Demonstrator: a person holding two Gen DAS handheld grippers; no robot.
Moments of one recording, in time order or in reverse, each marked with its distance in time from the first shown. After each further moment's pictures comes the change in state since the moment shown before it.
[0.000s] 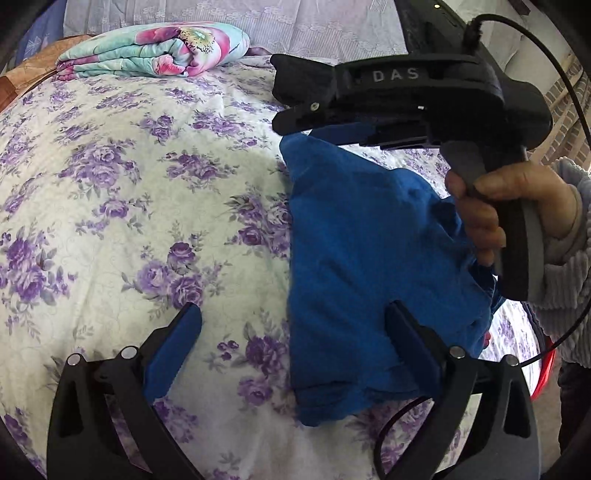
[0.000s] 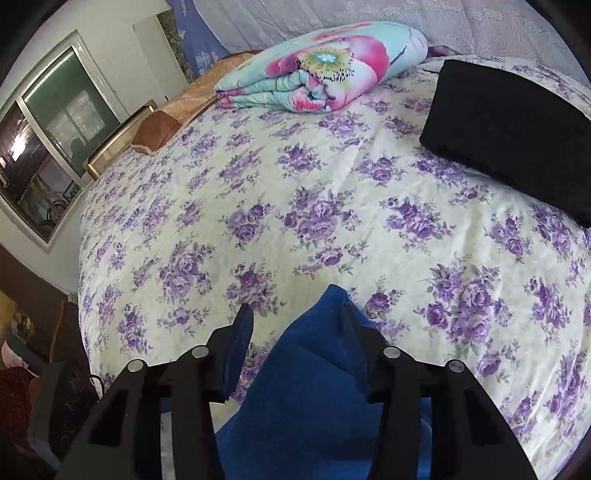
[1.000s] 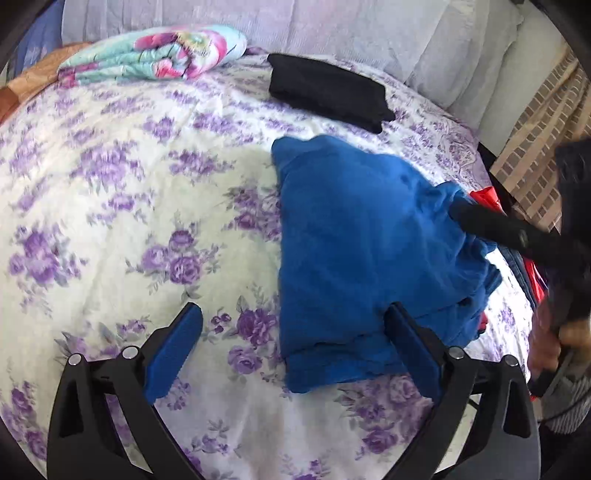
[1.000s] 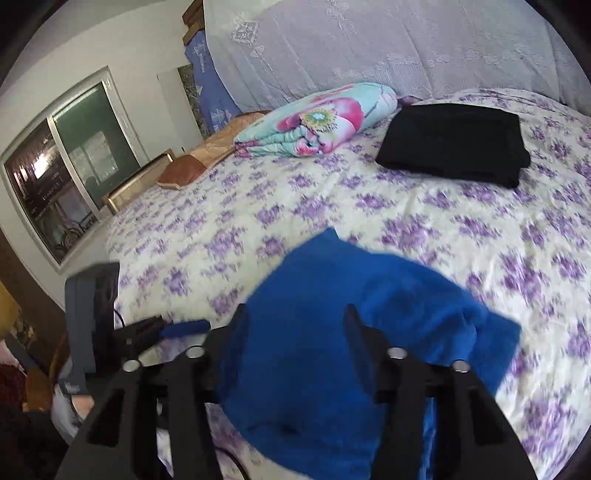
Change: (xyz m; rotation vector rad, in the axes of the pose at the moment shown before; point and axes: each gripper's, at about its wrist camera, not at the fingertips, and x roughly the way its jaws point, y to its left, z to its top) left arm -0.010 -0.010 -0.012 -0.005 0.027 0.018; right arm -0.099 -0.005 -0.166 0.014 -0.263 -0.049
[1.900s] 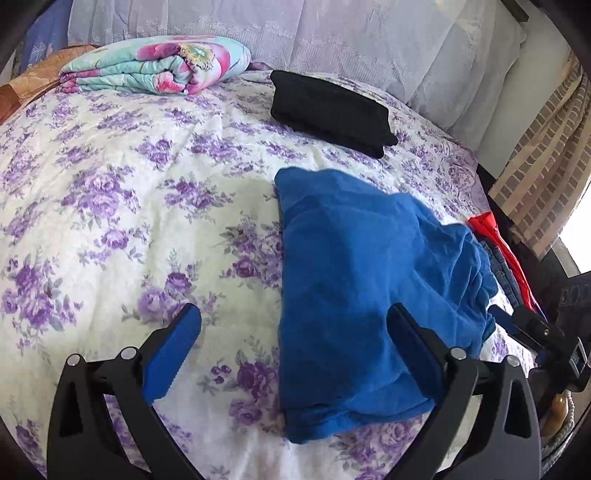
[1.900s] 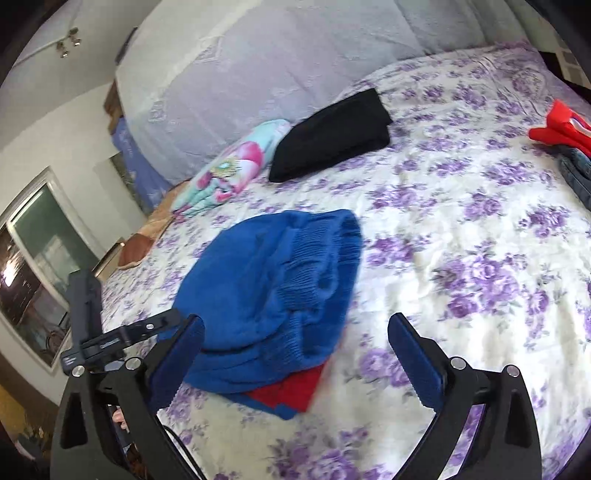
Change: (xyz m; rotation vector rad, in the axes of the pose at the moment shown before) left arm -0.006 -0.003 0.029 -0.007 -0.090 -0.002; right arm -0.056 -0.079 -0.059 0.457 -0.210 -0.070
